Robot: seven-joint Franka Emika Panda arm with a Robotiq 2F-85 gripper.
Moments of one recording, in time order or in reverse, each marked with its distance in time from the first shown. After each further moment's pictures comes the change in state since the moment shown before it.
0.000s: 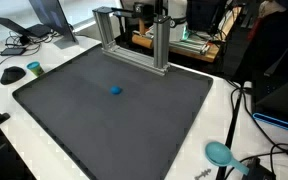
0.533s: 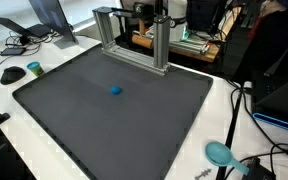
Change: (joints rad) arm -0.010 0.000 0.014 0.000 -0.008 -0.006 0.019
